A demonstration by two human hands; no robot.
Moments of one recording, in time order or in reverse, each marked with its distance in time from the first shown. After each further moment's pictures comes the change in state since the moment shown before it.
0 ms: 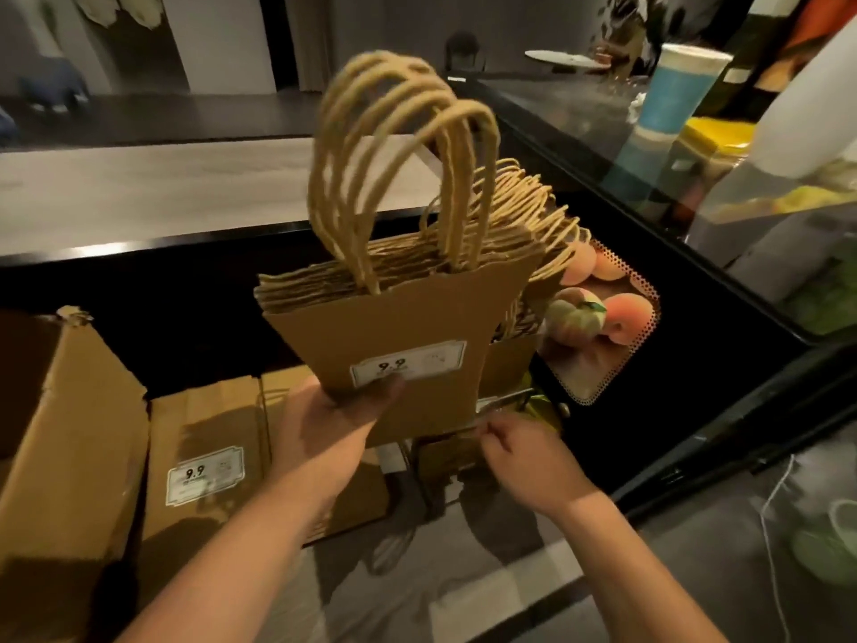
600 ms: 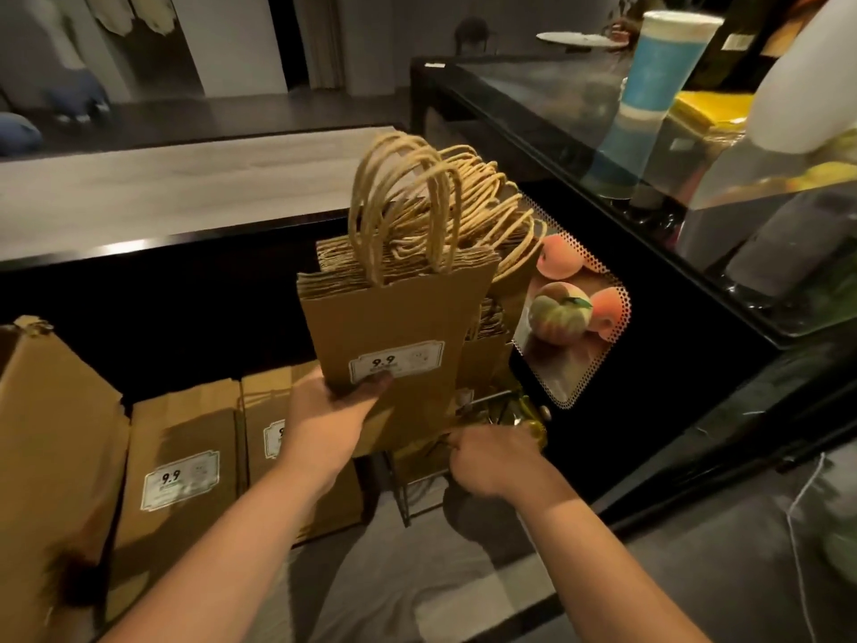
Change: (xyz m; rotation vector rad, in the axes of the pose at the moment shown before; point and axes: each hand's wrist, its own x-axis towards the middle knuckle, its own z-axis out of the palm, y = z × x) left_hand 0.023 -0.032 0.048 0.168 0.092 0.004; right_hand 0.035 0.005 -0.001 -0.422 -0.402 0.013
